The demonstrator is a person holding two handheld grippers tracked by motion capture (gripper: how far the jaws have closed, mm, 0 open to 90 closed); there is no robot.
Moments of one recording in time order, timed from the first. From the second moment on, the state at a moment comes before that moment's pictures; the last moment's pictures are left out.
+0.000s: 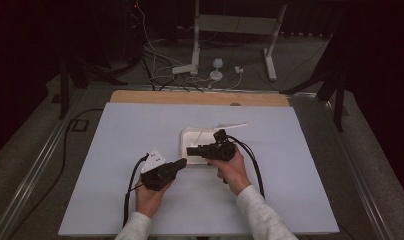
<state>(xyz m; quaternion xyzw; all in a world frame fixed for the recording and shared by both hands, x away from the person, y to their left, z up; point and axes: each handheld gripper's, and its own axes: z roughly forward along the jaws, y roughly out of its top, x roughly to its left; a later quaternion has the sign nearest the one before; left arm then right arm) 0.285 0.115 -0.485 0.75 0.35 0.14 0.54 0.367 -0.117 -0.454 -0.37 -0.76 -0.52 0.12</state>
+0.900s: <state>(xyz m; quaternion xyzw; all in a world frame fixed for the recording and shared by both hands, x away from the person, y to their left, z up) 0.283 0.112 -0.492 0.77 0.35 0.15 0.51 0.386 -0.178 -0.402 -0.41 -0.70 -0.58 0.06</state>
